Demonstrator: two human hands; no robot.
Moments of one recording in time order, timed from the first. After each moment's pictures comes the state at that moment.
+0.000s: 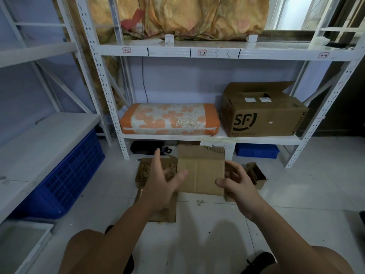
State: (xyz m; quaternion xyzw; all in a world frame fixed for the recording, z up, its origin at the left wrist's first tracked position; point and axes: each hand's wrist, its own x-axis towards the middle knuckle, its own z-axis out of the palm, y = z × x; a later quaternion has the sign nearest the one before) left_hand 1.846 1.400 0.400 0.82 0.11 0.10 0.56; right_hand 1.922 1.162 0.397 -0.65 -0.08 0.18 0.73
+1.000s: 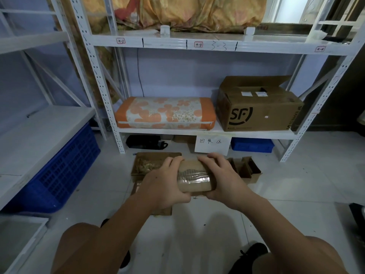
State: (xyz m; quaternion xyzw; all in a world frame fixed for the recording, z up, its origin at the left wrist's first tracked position) left_hand 1.845 1.391 0.404 0.97 -0.03 0.06 0.23; right_hand 1.924 1.171 0.405 -0.91 -0.35 0.02 0.23
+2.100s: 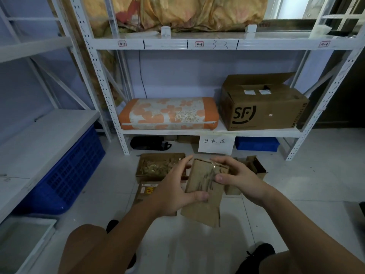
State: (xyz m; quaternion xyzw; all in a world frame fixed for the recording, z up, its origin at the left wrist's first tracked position) left_hand 1.841 1.374 0.397 0.86 -0.03 0.00 0.52; right_hand 1.933 1.146 0.421 -0.72 -0.24 0.25 0.60
